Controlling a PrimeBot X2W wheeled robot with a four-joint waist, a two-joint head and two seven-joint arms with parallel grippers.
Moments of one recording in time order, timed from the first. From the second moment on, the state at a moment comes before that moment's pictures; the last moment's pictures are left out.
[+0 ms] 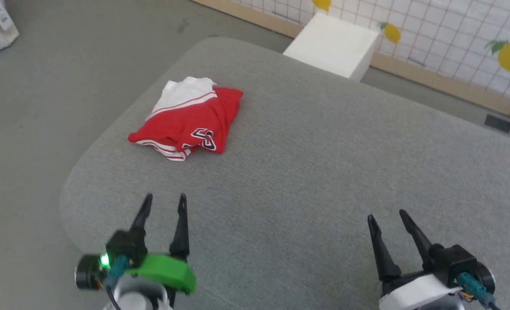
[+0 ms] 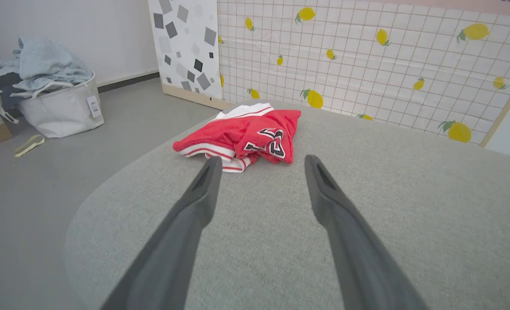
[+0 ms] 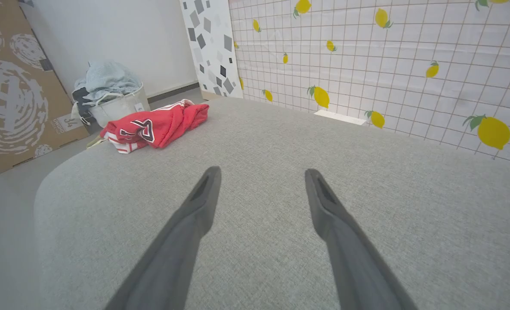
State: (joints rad) left arm -0.04 0.06 -0.12 0.17 -0.14 0.01 -0.26; right arm 0.05 -0.05 0.08 0.18 0.11 0.13 -0.26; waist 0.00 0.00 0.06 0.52
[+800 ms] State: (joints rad) left arm -0.80 0.48 -0.18 0.72 -0.41 -0.12 0.35; right arm -0.07 -0.05 0.06 -0.03 0.01 0.13 -0.21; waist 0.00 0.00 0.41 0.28
